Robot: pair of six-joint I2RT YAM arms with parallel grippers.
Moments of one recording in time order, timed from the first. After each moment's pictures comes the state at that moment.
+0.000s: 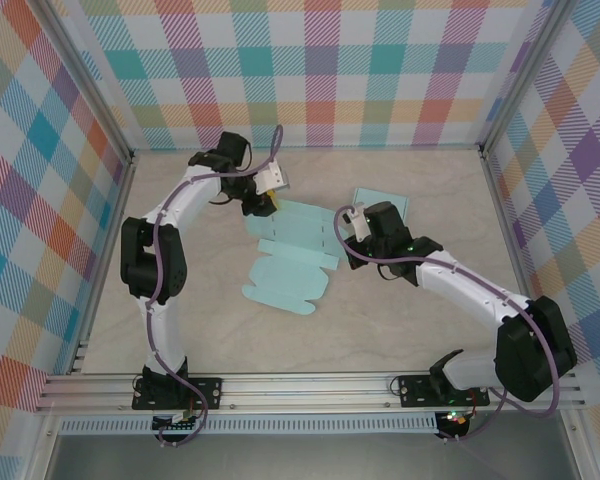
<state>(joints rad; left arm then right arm) -0.28 2.03 1.80 -0.89 0.52 0.98 0.58 1.33 0.89 -0.34 -0.06 0.07</state>
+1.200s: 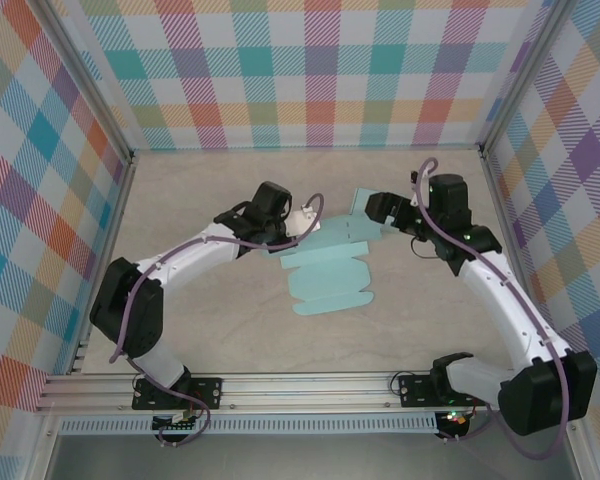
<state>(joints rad) -0.64 1.63 1.21 -0.39 -0.05 0.79 0.26 1.16 1.06 -0.47 -0.31 0.53</state>
